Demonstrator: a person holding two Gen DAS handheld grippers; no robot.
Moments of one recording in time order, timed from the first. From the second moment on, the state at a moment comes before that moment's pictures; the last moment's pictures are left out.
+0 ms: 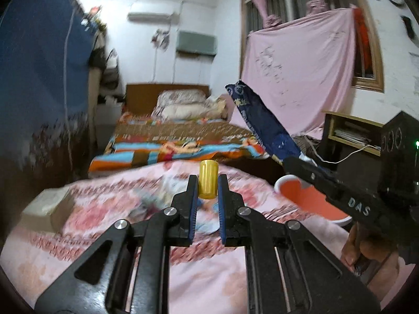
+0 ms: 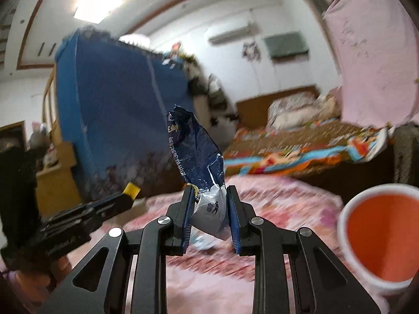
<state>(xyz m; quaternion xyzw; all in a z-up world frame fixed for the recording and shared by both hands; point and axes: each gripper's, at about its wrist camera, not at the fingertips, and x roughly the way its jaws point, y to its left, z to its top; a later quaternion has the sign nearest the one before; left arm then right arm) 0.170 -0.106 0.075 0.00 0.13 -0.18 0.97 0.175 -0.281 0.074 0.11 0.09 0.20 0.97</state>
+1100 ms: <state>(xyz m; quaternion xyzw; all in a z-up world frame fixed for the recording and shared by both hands) 0.250 -0.292 0.060 0.02 0.30 -0.36 0.88 0.185 -0.463 0.036 0.26 0.15 -0.12 0.95</state>
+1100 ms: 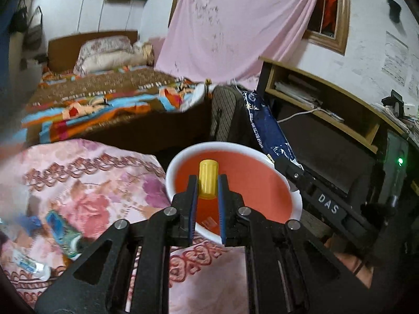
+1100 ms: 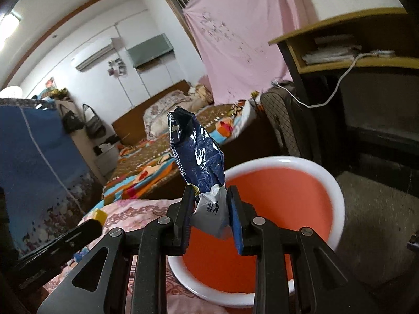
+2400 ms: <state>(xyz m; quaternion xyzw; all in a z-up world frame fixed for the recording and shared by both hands) 0.249 -0.227 0.076 -0.04 0.26 -0.27 0.93 0.180 -0.434 0.053 0.22 0.11 -0.09 0.96</state>
